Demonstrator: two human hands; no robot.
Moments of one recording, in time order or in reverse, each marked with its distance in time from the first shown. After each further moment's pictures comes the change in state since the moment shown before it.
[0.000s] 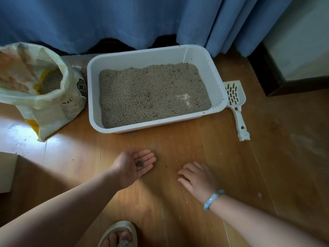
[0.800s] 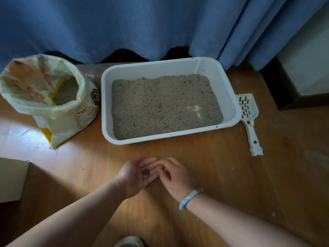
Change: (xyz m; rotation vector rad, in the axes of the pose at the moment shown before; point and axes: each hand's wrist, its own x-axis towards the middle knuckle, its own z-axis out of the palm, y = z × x) left_hand 0.008 0.014 -0.012 -0.051 -0.045 -0.009; right_hand 0.083 -0.077 -0.011 0.514 -0.023 0.204
